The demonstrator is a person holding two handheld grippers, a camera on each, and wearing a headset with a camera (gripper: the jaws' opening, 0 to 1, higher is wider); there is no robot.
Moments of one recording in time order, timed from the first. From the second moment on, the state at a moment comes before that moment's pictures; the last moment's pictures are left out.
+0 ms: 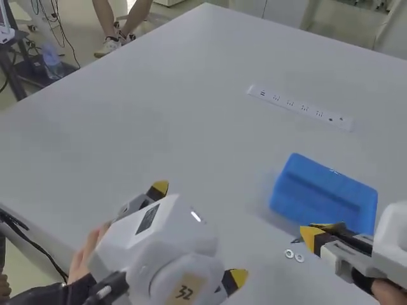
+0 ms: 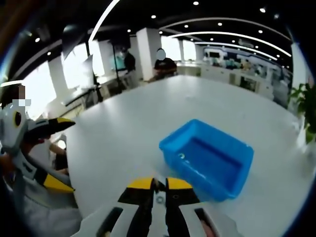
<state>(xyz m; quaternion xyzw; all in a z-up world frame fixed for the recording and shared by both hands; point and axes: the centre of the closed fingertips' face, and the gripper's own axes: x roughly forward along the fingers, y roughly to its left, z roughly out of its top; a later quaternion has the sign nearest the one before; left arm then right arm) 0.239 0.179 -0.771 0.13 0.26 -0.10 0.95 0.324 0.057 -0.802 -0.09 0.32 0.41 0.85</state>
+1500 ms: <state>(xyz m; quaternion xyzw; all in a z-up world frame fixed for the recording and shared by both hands) 0.239 0.180 -0.773 0.14 0.27 -0.09 0.95 0.330 0.059 -0.809 -0.13 0.32 0.39 0.85</state>
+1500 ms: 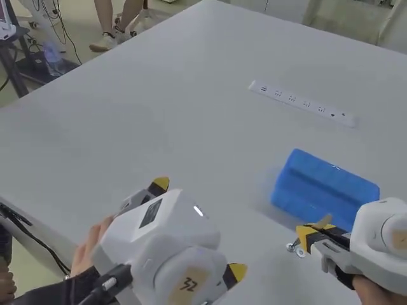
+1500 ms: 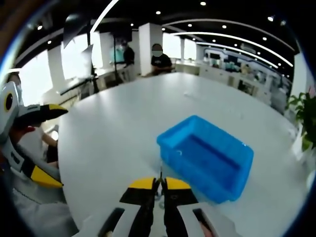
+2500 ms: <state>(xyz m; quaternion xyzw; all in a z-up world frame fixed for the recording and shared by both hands) 0.242 0.172 -0.756 0.11 0.23 -0.11 0.96 0.407 0.051 -0.748 -0.07 0.25 0.34 0.90</state>
